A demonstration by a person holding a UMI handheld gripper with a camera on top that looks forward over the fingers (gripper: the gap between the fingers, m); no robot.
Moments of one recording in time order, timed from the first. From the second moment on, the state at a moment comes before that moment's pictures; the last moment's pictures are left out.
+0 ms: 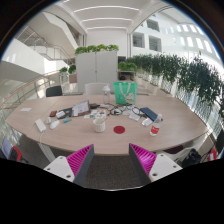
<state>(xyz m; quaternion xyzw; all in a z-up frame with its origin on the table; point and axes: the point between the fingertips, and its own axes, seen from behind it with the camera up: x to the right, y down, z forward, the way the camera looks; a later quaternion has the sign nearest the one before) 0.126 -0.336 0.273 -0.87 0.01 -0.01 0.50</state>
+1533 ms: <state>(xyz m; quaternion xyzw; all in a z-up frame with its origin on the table) 0.449 0.041 0.101 -0.80 0.08 -0.09 0.59</state>
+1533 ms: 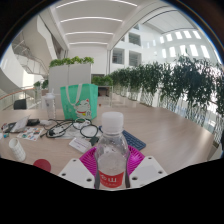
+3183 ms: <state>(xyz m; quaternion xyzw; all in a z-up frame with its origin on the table) 0.174 0.091 0.133 -0.76 -0.11 0.06 0.63</state>
